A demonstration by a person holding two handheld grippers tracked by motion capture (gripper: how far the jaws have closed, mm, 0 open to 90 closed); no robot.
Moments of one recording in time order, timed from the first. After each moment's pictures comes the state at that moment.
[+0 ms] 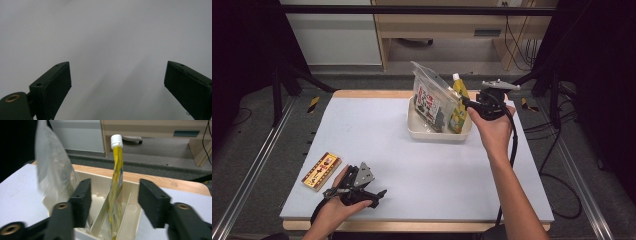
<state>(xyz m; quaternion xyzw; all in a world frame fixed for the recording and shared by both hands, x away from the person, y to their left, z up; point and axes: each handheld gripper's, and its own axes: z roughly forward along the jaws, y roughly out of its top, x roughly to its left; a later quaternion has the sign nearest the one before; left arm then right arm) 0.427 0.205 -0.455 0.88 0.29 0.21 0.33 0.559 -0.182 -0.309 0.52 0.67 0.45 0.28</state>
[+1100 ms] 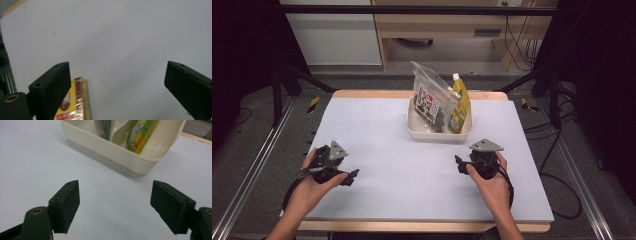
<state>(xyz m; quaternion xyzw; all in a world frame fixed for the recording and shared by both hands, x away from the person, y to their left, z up) 0.463 0.272 -0.404 0.86 0.39 0.24 0.24 0.472 -0.174 -0.431 0.44 0.77 0.37 0.27</state>
